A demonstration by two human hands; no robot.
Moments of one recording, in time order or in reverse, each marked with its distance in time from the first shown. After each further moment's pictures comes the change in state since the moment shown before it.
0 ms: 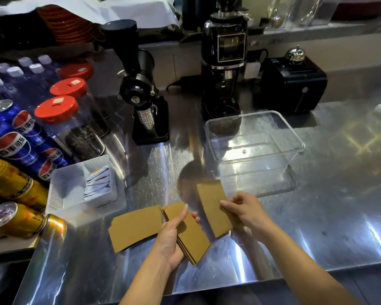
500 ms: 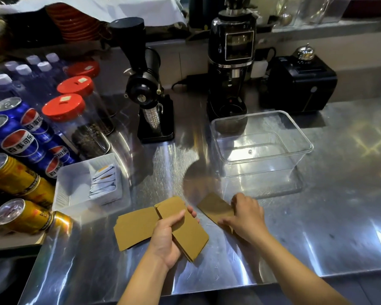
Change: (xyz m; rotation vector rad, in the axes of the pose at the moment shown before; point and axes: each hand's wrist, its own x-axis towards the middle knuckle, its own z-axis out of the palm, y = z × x) left_hand -0.001 0.010 -0.015 -0.009 -0.074 0.118; right_hand 0.009 0.020 0.019 -0.885 0.210 -0.160
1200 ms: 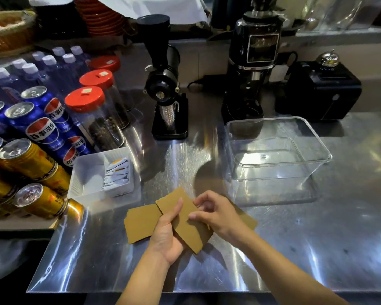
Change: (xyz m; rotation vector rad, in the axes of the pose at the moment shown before) left_hand -0.012 0.015 -0.001 -0.169 -0.074 -0.014; right_hand -0.017 -0.077 -0.001 0.899 -0.452 -0.194
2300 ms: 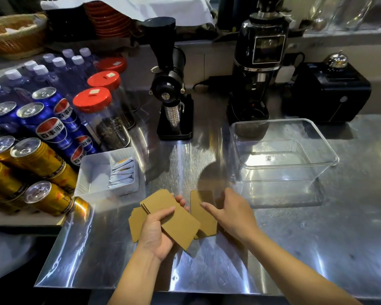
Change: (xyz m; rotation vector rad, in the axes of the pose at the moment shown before) left_hand -0.001 0.016 -0.018 -0.083 0.140 0.198; right_hand 0.011 0.013 -0.020 -0.873 0.312 0.052
